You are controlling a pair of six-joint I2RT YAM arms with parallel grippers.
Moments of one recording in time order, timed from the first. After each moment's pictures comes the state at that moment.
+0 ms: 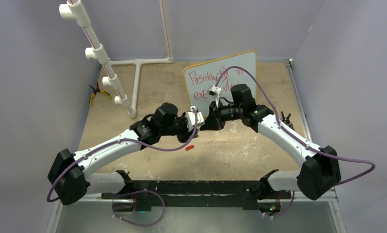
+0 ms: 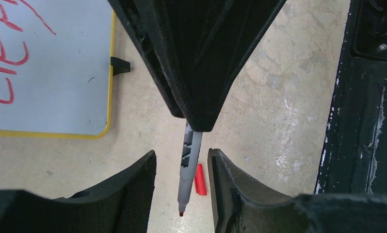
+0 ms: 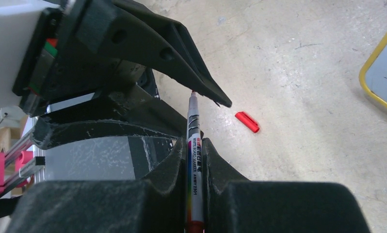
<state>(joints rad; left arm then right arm) -0.83 1.21 0.85 -0.19 0.31 0.30 0.53 1.30 0.99 -0.32 -0.83 0.12</state>
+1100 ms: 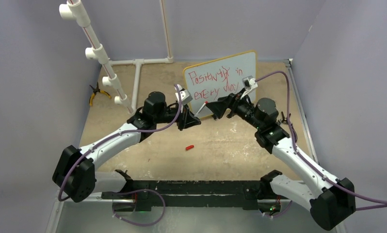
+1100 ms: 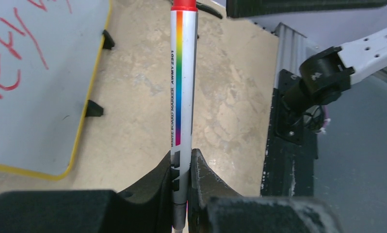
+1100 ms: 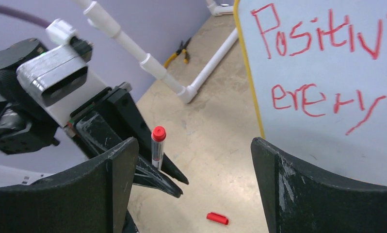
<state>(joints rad) -0.62 1.27 0.82 0.14 0.65 -0.12 0.49 0.98 0.73 0.23 -0.31 0.54</state>
